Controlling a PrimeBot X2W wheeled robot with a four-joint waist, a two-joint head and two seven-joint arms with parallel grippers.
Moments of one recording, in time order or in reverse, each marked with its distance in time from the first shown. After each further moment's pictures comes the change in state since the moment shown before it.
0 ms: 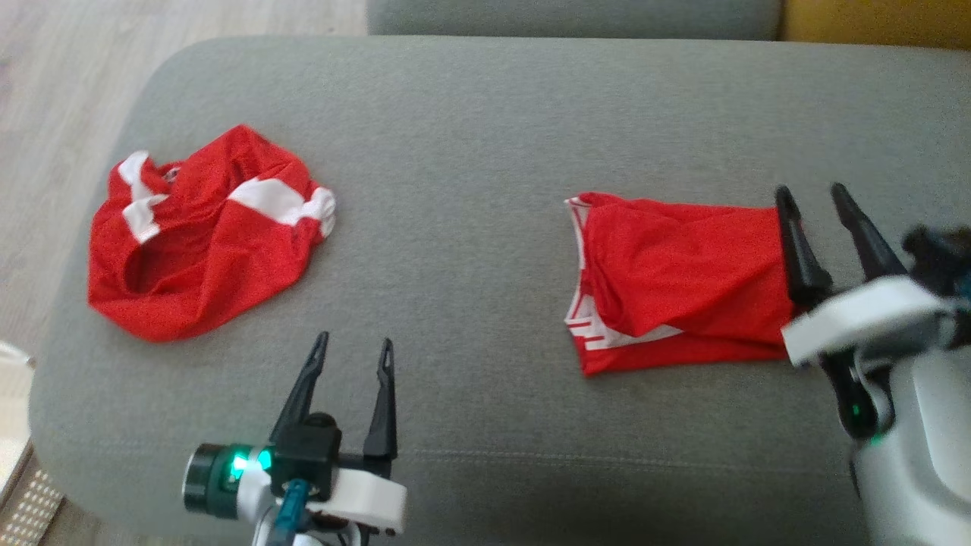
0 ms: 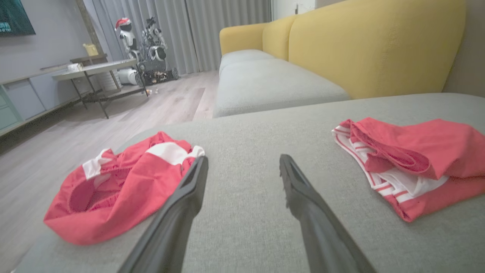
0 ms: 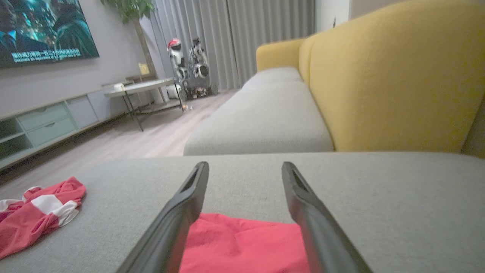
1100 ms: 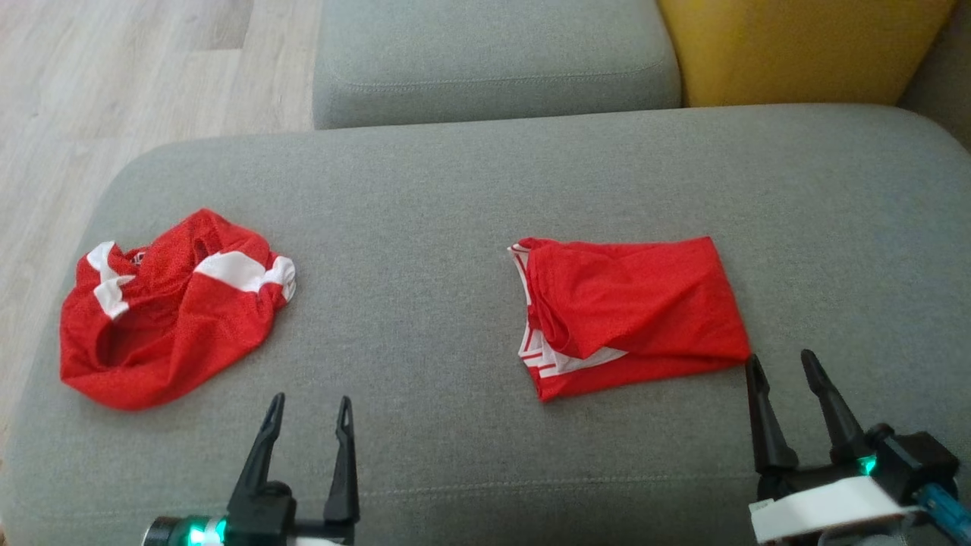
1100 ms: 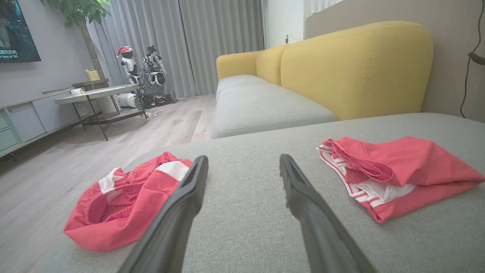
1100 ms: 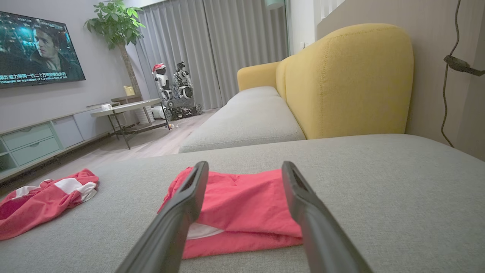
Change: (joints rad) left arm 0.217 -0.004 0.142 -0.136 0.054 -0.046 0.000; right arm 0.448 0.086 0.011 -0.181 -0.128 0.000 -0.282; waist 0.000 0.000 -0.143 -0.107
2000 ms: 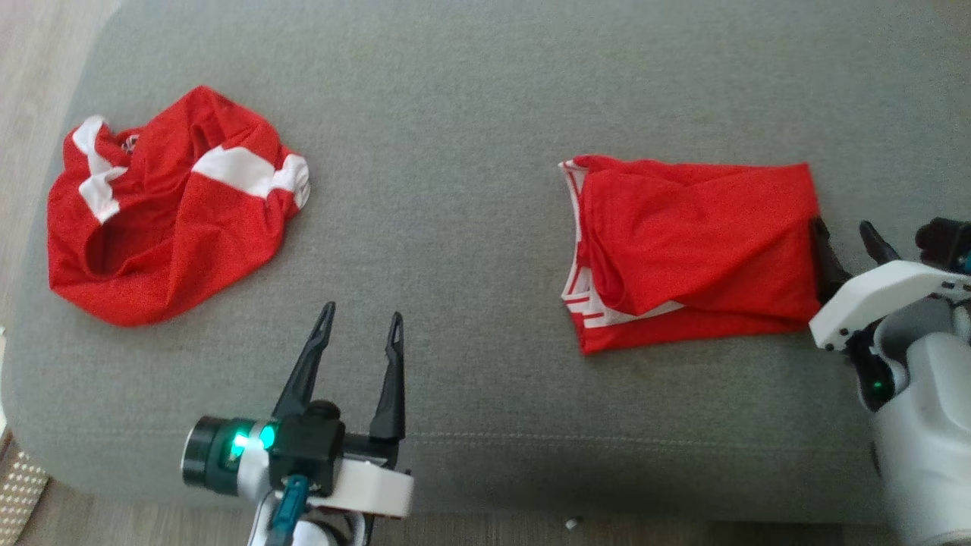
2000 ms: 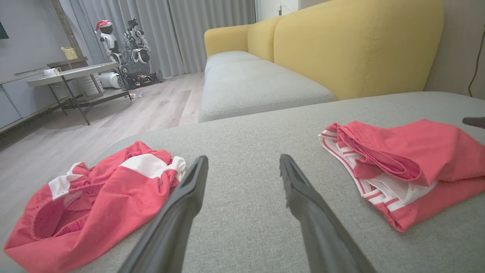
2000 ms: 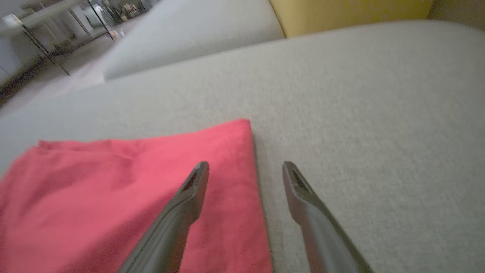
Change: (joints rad) left arm -0.203 -0.049 -0.058 0.043 0.044 -0.048 0.000; right arm -0.620 -0.131 -0.108 0.635 0.070 0.000 0.248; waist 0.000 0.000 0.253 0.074
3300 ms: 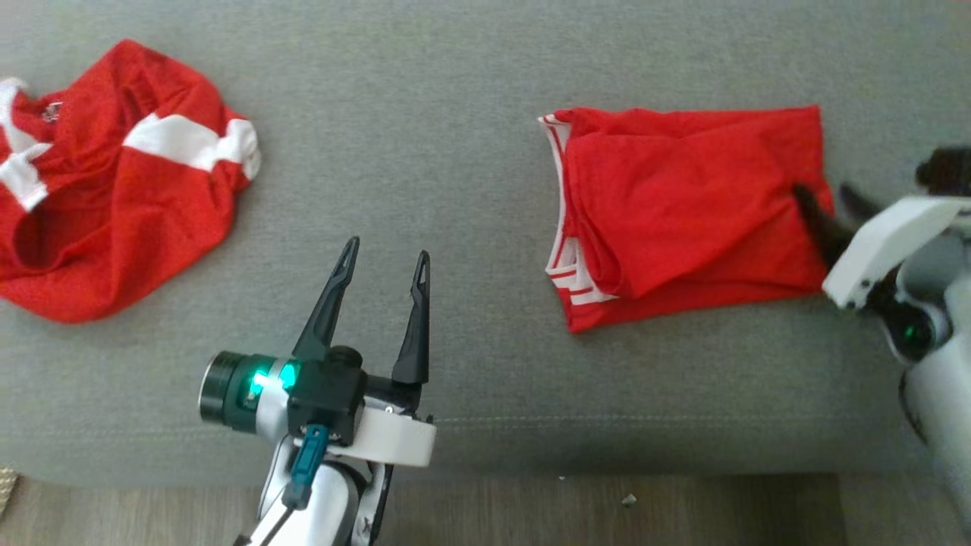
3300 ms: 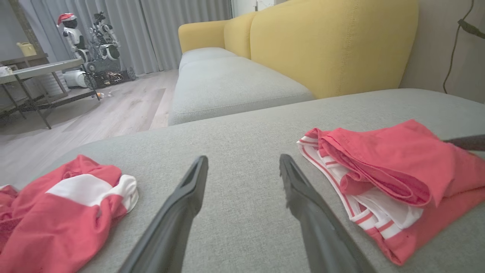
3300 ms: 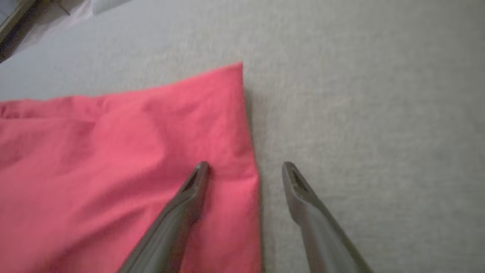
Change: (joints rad) left arm -0.151 -0.020 -0.046 0.026 -0.003 -0.002 -0.004; right arm -0.110 -0.183 0.311 -0.073 0.345 0.000 0.242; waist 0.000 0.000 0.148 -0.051
